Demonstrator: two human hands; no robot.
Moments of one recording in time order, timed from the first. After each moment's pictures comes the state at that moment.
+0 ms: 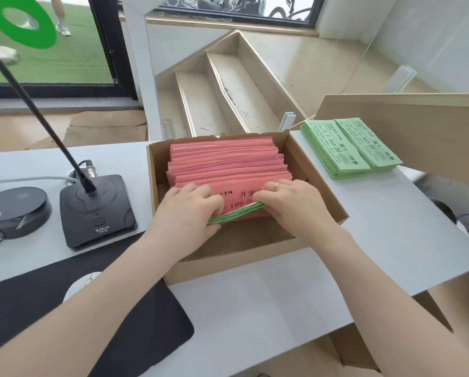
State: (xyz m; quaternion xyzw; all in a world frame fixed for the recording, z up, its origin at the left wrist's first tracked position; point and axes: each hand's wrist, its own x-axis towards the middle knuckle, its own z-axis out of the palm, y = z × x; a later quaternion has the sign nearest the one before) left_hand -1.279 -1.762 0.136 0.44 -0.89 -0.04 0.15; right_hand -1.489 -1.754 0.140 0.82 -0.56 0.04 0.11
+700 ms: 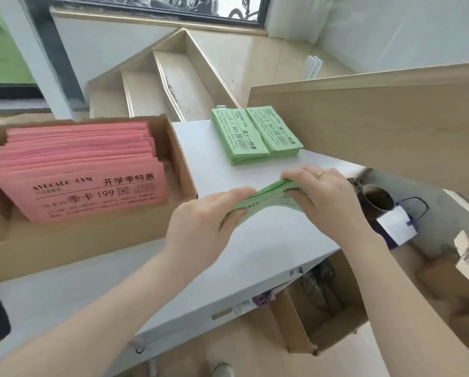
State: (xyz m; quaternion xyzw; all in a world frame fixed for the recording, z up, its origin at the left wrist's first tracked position) left_hand -1.526 -1.669 0.133 0.33 -0.82 -0.16 0.44; right_hand -1.750 -1.647 0.162 0.79 -0.55 0.23 0.17
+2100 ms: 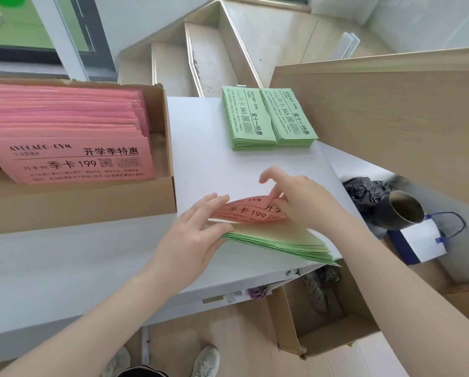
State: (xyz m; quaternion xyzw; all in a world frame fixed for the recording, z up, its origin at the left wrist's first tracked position) left_hand -1.556 -1.652 0.064 0.37 -0.87 -0.06 0.33; right_hand -1.775 -1.684 0.139 0.77 -0.62 0.03 -0.16
